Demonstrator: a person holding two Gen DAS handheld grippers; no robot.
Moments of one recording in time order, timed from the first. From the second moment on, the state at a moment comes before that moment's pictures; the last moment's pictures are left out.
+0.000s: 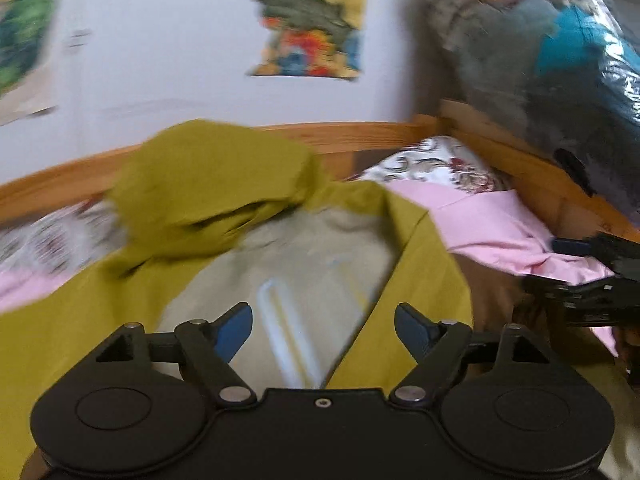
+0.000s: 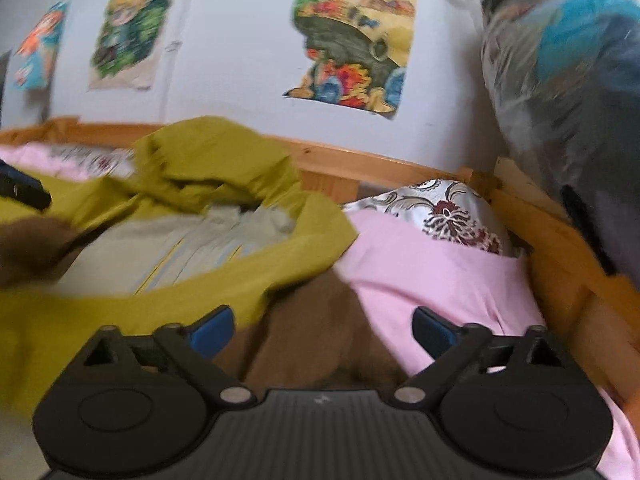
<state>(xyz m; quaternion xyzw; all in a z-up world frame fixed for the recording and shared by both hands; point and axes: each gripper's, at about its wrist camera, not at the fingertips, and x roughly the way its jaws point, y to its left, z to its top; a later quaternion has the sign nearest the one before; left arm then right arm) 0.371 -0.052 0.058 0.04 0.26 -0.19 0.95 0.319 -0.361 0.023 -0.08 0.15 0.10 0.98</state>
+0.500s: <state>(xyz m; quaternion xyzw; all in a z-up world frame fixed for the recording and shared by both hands) 0.538 -0.151 -0.025 -0.06 0.35 -0.37 0.86 0.414 -0.385 -0.017 -0.03 0.26 0.13 0.96</state>
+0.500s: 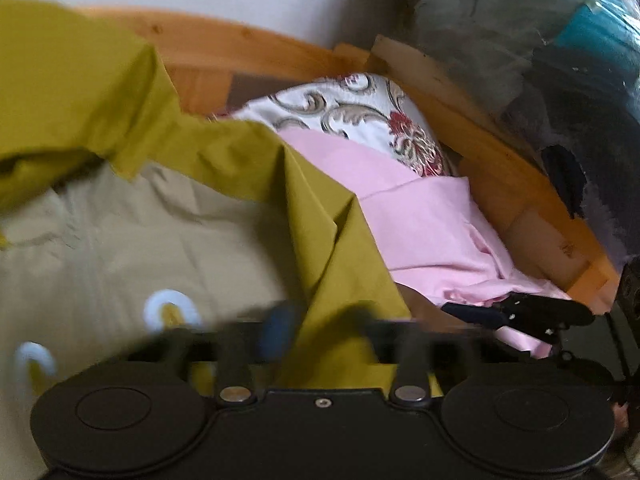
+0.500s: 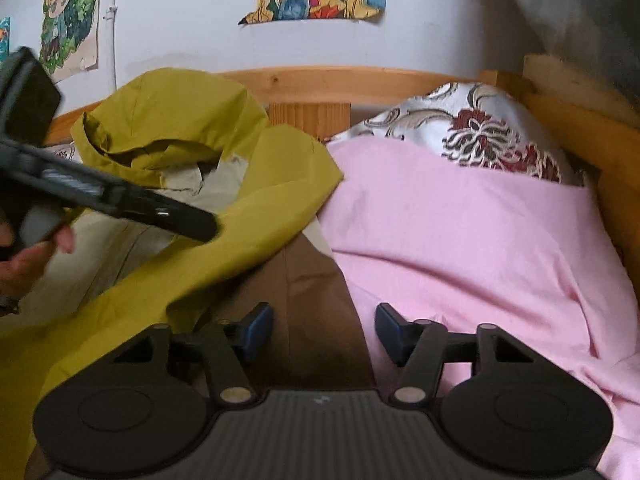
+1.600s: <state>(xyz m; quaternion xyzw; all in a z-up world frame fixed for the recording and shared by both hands) 0.527 -0.163 0.017 -0.03 0.21 -0.29 0.93 0.402 -0.387 -0.004 -0.03 0.21 0.06 0.98</state>
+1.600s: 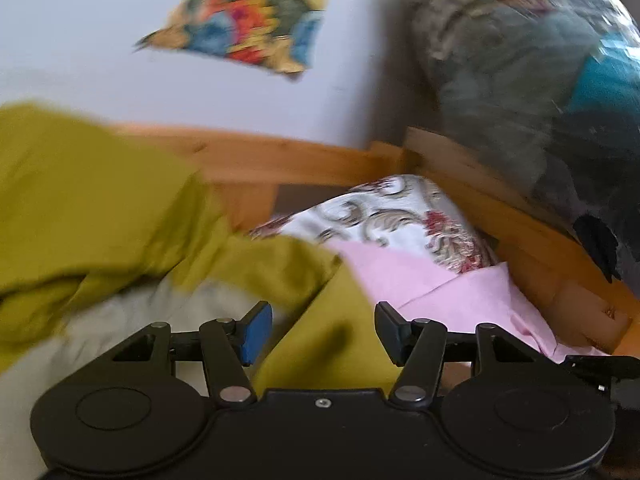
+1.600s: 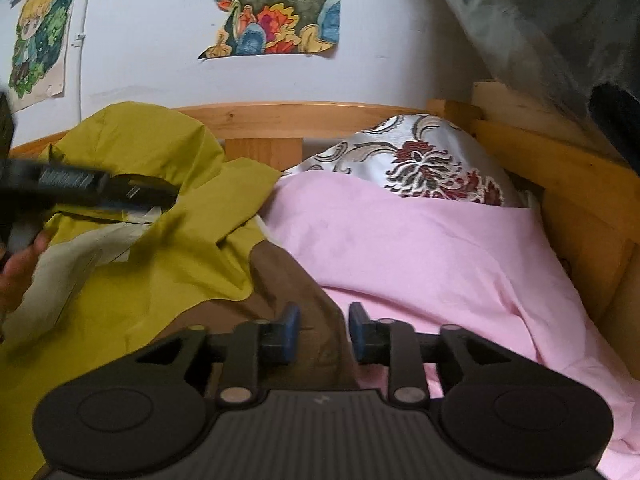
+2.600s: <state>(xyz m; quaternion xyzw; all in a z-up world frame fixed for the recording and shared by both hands) 0.514 -0.142 0.012 -0.03 0.24 -0.19 0.95 0.385 -0.376 -0.003 -0.09 0.18 0.07 0.98</state>
